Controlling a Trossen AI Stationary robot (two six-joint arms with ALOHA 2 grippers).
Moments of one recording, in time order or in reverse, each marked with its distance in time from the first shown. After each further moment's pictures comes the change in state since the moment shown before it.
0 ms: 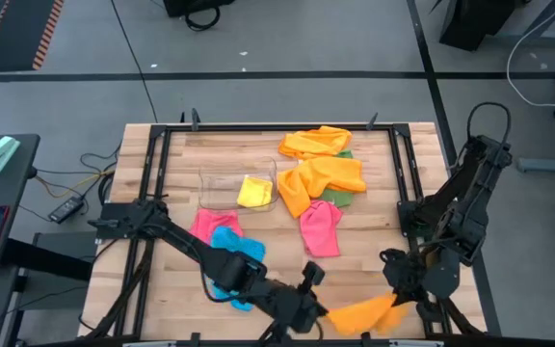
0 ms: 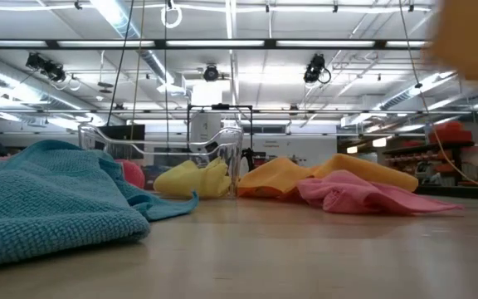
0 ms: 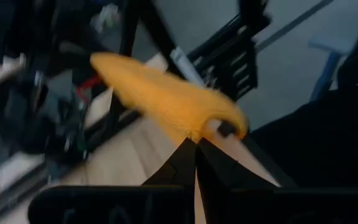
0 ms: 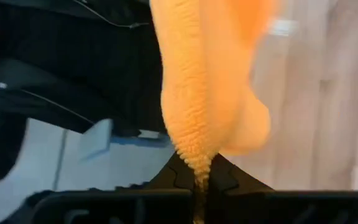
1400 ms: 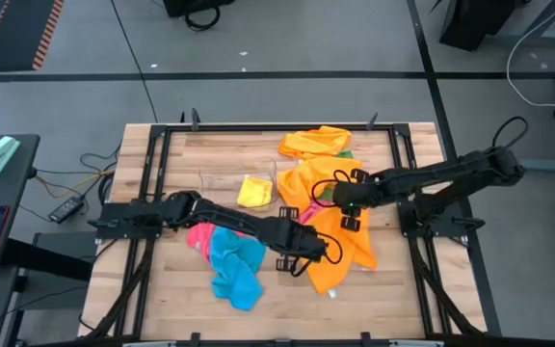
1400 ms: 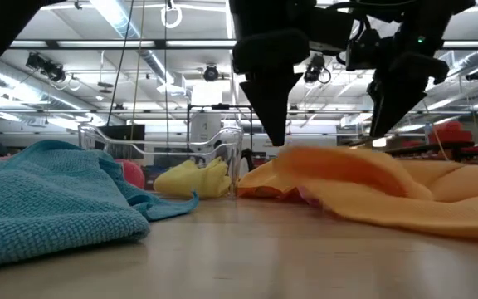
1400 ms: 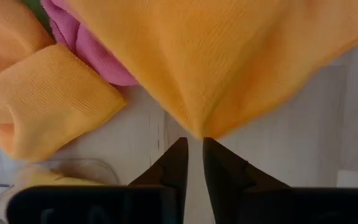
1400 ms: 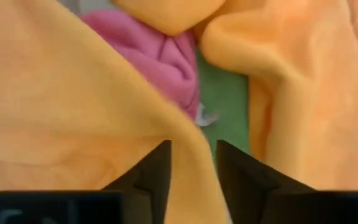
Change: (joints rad) left arm 0.264 0.222 -0.002 -0.683 -0.079 -0.439; right arm -0.879 0.010 -0.380 0.039 0.248 -0.641
